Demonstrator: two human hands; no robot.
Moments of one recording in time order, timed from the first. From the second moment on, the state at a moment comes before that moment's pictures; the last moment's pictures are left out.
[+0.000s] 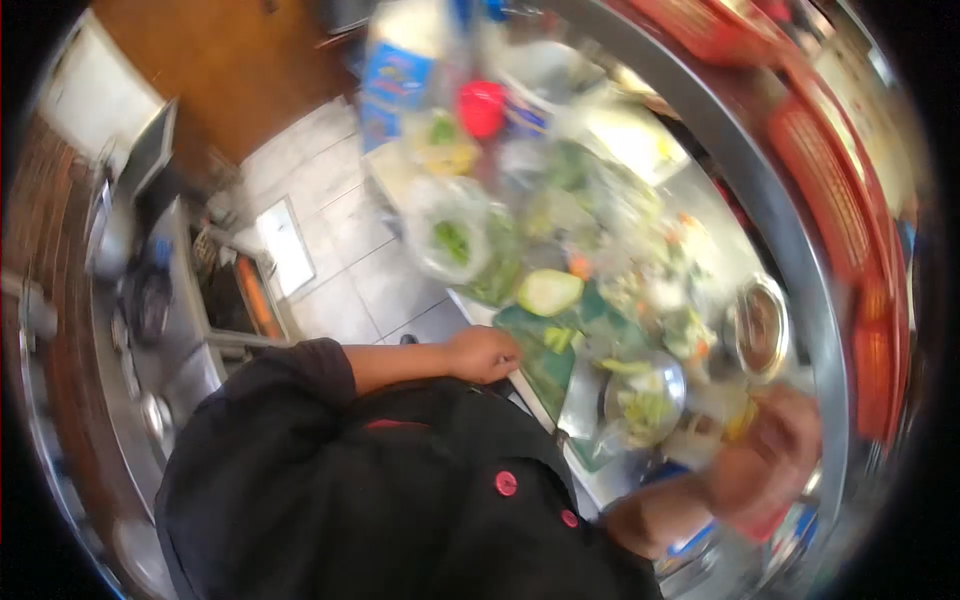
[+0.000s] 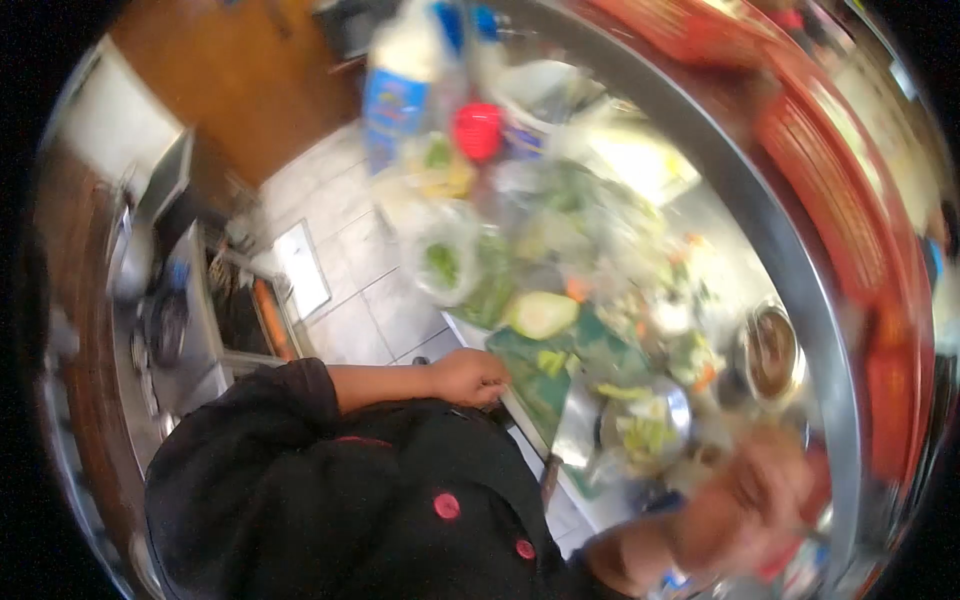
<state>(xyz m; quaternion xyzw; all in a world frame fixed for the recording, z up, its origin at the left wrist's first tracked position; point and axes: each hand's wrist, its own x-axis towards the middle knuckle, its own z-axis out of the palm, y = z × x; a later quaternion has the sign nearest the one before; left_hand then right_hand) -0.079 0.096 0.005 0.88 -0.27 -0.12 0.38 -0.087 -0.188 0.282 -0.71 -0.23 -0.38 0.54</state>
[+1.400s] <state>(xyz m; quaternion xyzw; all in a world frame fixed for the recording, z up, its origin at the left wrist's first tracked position) -0.527 -0.112 -0.086 -0.11 -0.93 -0.25 -0.25 -0.394 0.257 0.360 -0.52 0.67 -0.41 -0.33</state>
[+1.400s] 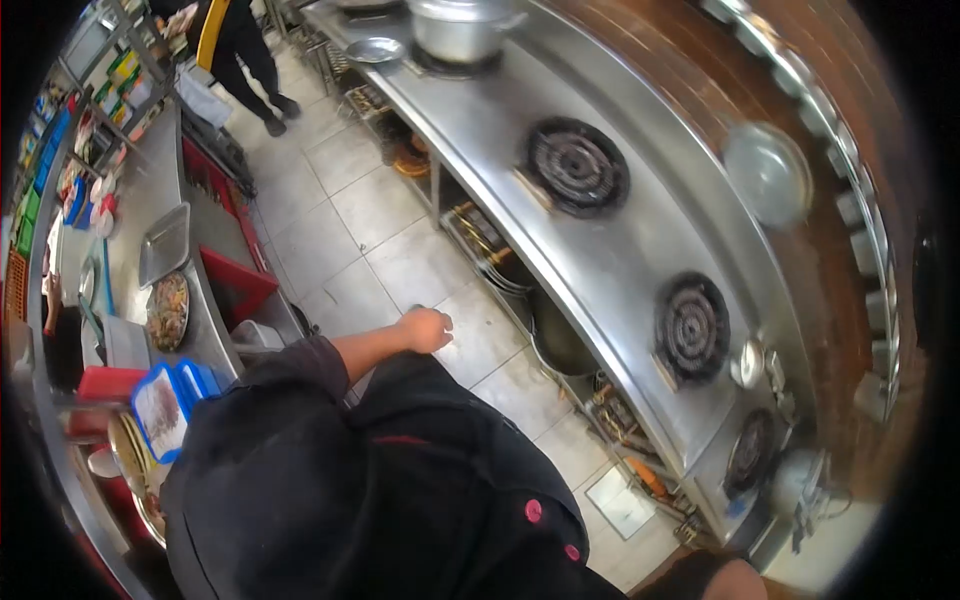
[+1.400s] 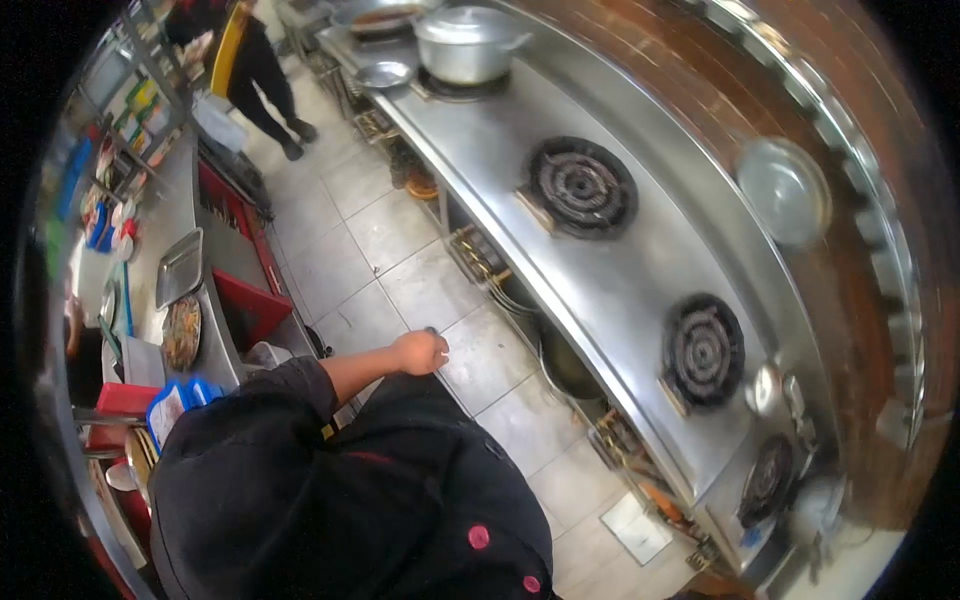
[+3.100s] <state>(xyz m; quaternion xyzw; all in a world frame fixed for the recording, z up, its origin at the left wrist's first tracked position) -1.031 -0.616 -0.103 0.06 -0.97 -0.19 -0.16 -1.118 -0.433 0.049 0.05 0.78 -0.63 0.01</state>
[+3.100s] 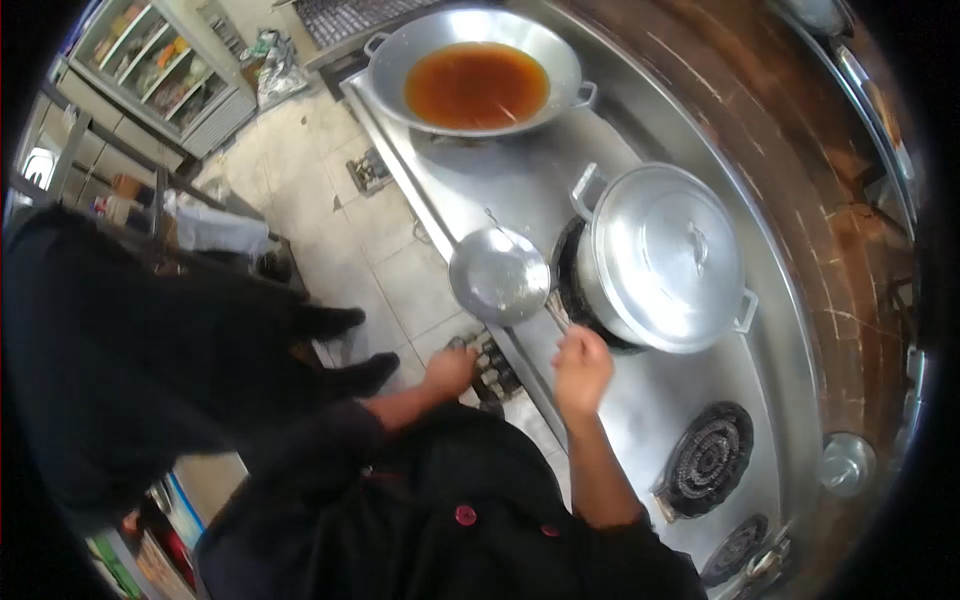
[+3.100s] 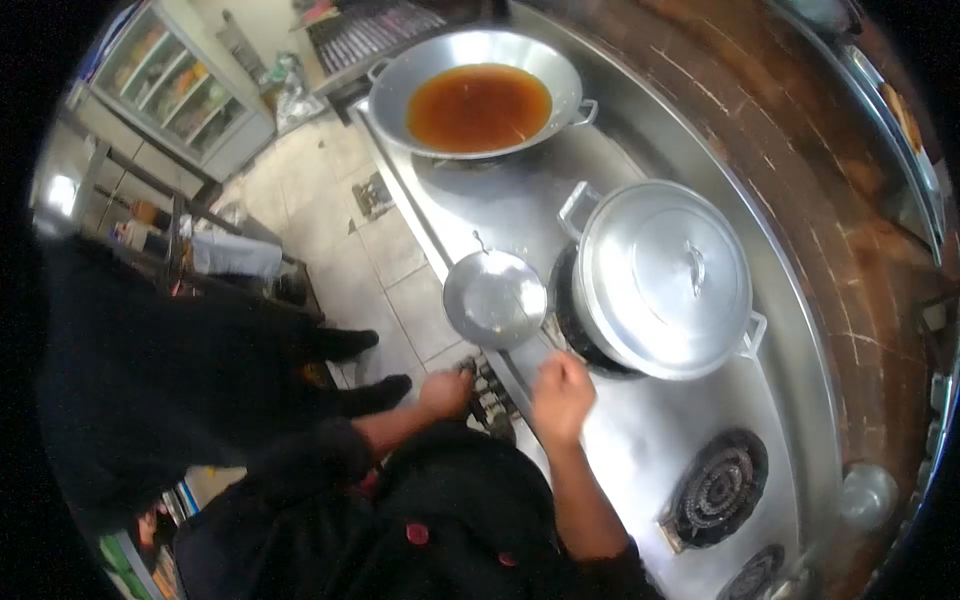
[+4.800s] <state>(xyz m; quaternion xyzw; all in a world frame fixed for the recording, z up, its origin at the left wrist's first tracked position) -1.036 -0.577 -0.076 0.03 -0.93 -0.19 -0.31 -1.158 -0.475 0.002 0.30 0.47 -0.83 0.08</state>
